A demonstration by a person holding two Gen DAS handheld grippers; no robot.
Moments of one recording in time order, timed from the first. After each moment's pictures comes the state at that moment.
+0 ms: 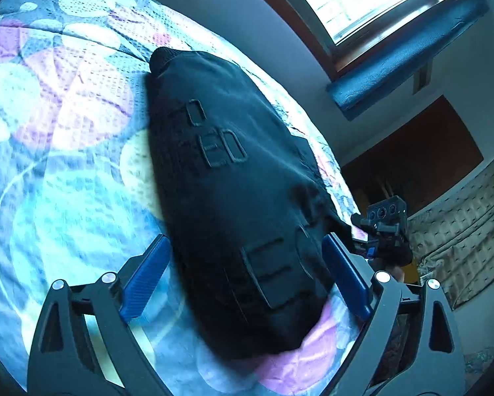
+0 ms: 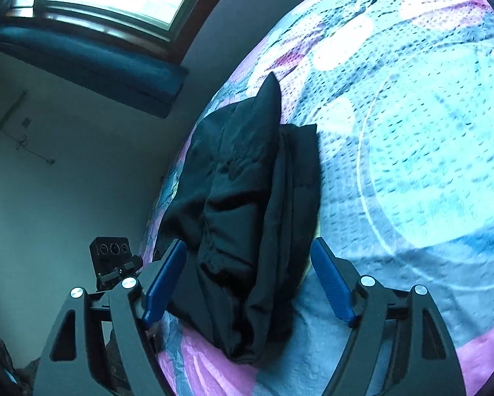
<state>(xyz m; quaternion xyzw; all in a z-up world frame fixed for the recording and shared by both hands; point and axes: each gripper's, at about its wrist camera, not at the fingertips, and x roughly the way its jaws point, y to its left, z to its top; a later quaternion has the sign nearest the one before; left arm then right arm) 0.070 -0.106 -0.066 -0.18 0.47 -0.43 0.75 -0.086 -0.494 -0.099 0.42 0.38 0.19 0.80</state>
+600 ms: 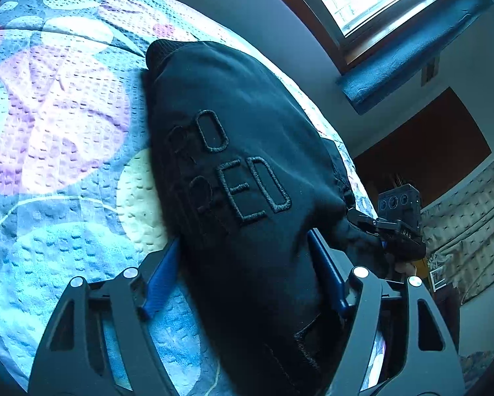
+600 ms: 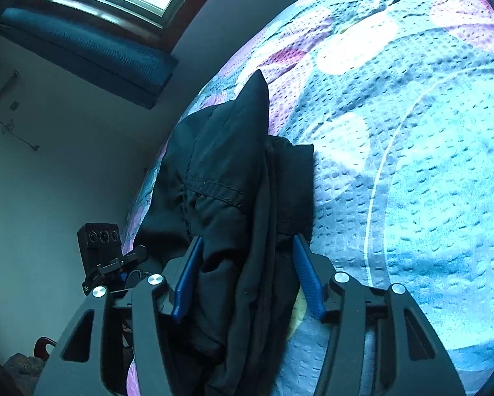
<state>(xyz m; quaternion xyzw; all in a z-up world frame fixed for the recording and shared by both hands) 0.095 -0.118 -0.094 -0.17 0.47 -0.43 0.75 -0.044 -0.486 -0.111 0.37 0.40 0.18 0.82</state>
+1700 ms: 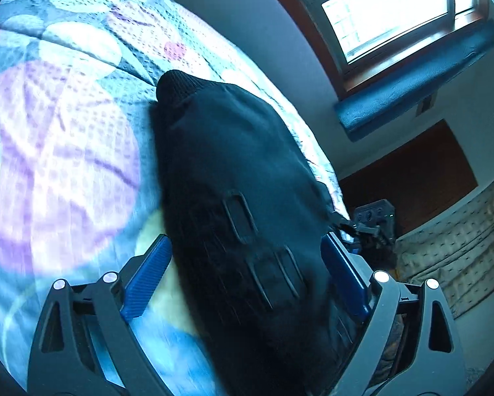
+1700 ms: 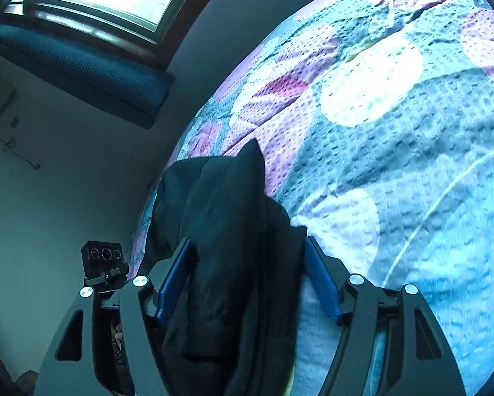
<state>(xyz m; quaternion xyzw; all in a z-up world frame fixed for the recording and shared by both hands) 0.156 -0.114 -0.088 -0.23 0.48 -0.43 0.73 0.031 -0.507 -0.108 0.39 0.39 0.18 0.82</state>
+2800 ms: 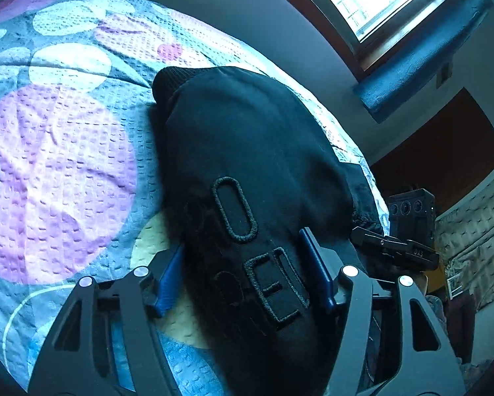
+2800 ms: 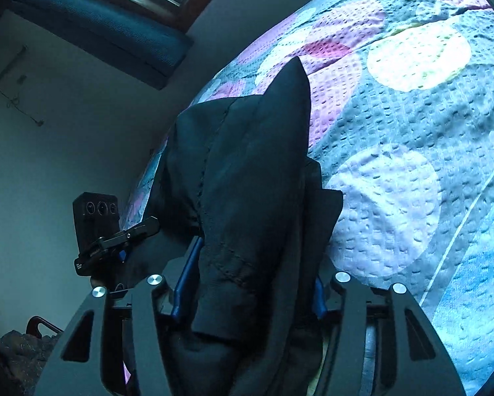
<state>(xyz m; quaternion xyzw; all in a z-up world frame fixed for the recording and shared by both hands) 0.130 -0.137 -0.079 -0.14 0.46 -0.39 0.79 0.019 -0.458 -0.109 0.33 0.41 0.22 0.82</state>
